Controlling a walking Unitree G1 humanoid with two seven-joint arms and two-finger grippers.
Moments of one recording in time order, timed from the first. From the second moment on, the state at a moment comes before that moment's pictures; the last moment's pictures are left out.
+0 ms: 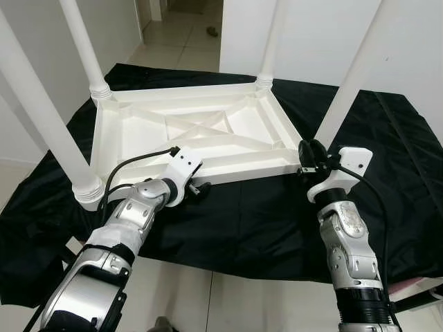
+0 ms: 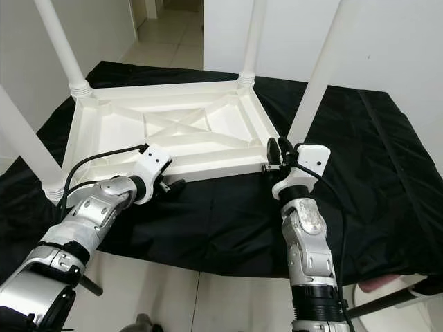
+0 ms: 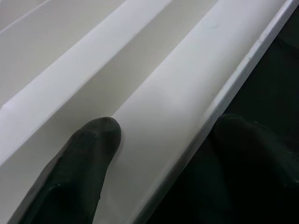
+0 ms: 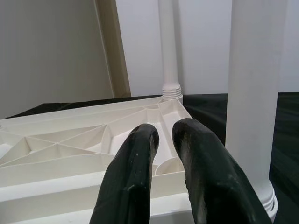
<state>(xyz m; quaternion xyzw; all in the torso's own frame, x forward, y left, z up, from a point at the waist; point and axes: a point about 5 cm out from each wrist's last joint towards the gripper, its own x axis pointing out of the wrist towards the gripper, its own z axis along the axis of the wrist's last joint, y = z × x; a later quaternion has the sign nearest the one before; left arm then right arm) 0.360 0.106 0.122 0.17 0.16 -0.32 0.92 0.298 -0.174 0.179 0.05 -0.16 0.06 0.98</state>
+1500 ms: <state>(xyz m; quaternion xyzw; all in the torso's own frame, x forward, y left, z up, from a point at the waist) 0.339 0.030 0.130 0.08 0.08 -0.35 0.93 0.299 -0.169 0.183 0.05 -0.16 0.05 0.98</state>
